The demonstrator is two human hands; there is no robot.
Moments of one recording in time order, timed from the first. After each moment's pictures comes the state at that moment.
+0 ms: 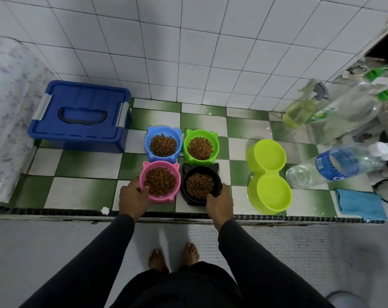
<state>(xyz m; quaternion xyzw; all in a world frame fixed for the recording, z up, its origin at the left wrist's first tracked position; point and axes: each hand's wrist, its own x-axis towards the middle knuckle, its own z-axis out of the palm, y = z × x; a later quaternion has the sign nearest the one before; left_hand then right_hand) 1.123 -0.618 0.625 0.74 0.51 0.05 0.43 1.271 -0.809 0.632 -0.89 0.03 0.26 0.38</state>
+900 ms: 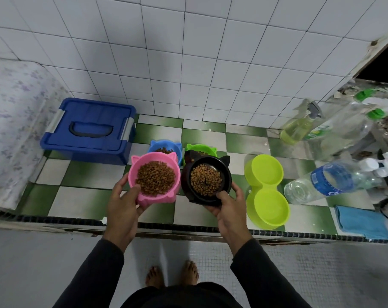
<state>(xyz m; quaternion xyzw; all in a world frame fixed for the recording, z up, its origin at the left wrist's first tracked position) 1.117 -0.649 0.731 0.40 0.47 0.28 0.73 1.282 -0.816 0.732 -0.58 0.17 0.31 0.74</state>
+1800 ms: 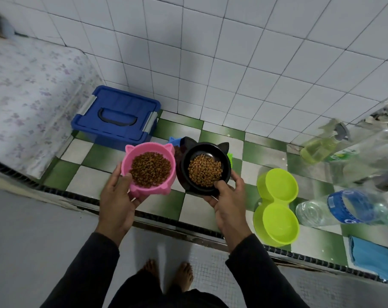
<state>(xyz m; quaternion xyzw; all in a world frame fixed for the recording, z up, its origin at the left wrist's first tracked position) 1.090 -0.649 0.753 0.35 0.47 0.36 0.72 1.276 -0.781 0.768 -0.59 0.08 0.36 0.72</state>
